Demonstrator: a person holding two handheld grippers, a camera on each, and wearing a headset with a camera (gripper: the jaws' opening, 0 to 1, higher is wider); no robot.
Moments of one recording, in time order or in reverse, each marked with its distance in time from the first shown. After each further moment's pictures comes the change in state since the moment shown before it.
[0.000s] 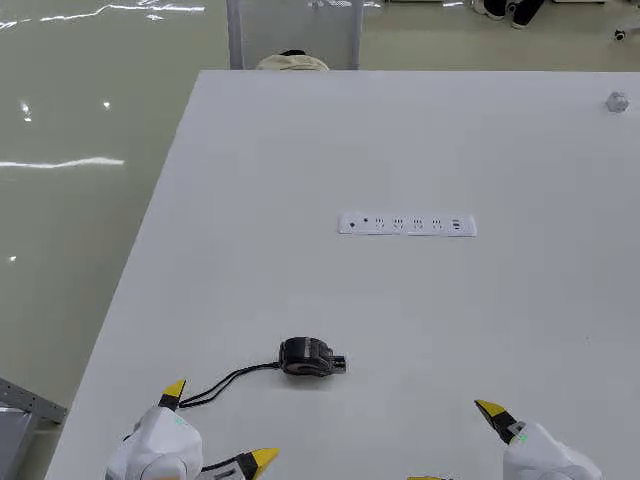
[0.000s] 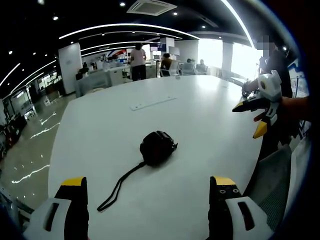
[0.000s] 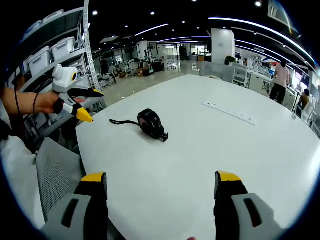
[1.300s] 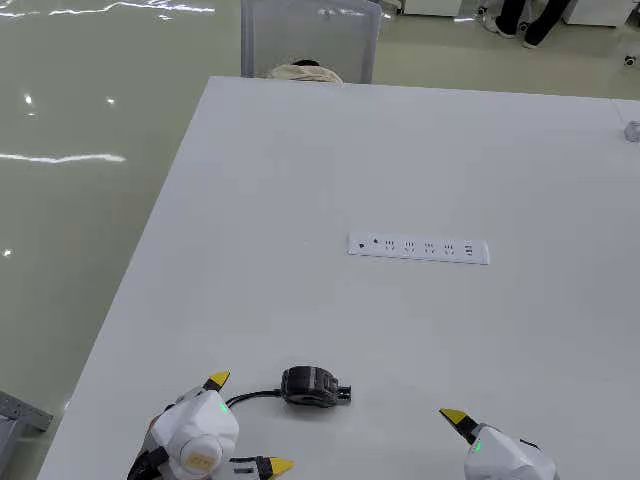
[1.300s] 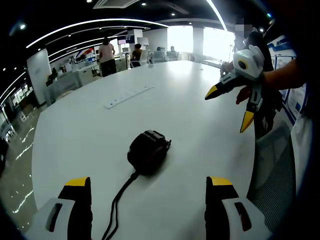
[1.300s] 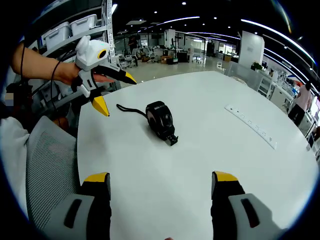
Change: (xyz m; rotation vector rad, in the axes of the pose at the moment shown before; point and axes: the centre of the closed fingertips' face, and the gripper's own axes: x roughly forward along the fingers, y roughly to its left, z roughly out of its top) left arm 0.067 -0.006 0.006 0.181 0.071 -0.204; right arm 0.063 -0.003 0.012 -0.197 0.099 0.125
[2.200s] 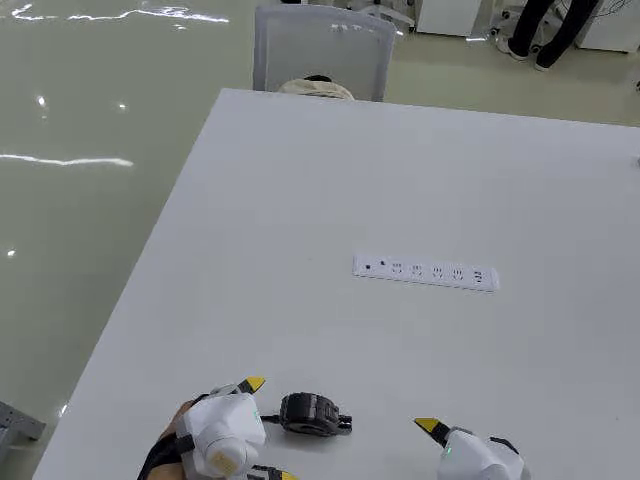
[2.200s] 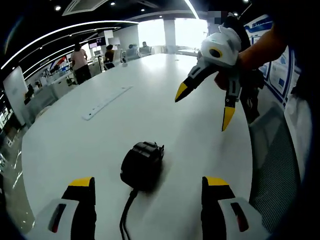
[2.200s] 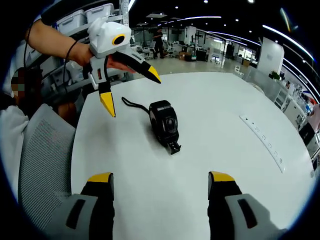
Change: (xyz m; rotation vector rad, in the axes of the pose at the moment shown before) left arm 0.033 -0.005 0.021 0.203 0.033 -0.151; right arm 0.039 -0.010 0.017 -0.140 0.048 0.109
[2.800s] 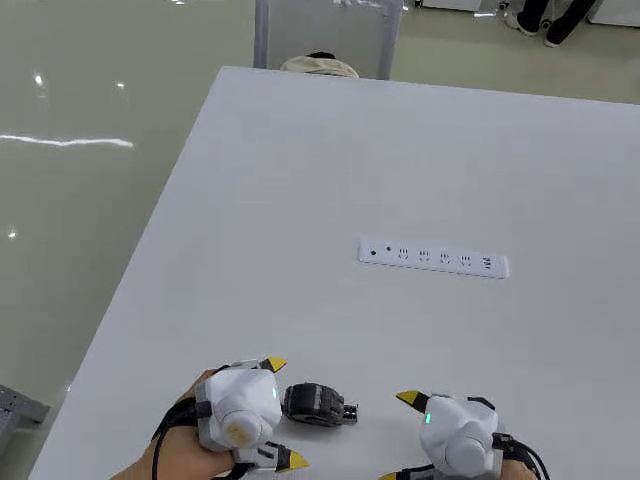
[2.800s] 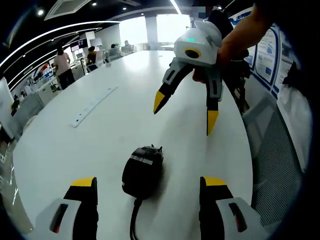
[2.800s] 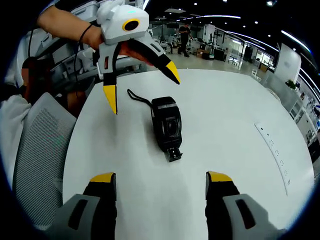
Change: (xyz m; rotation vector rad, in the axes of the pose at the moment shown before) left arm 0.018 0.006 0.007 0.100 0.022 -0.114; right arm 0.038 -0.011 0.004 -0.103 0.048 0.121
